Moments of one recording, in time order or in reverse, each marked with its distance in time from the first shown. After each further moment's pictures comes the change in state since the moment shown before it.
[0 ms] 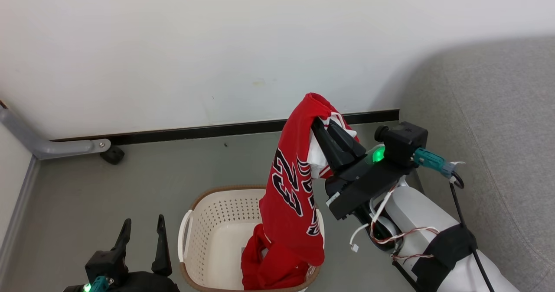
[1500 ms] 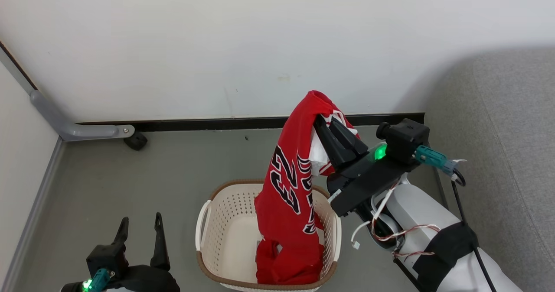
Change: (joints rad) left arm -0.042 0.030 -0.050 0.061 -0.047 0.053 0.000; right arm -0.009 -0.001 -0.005 0.011 -0.001 0.000 0.000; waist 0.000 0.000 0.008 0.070
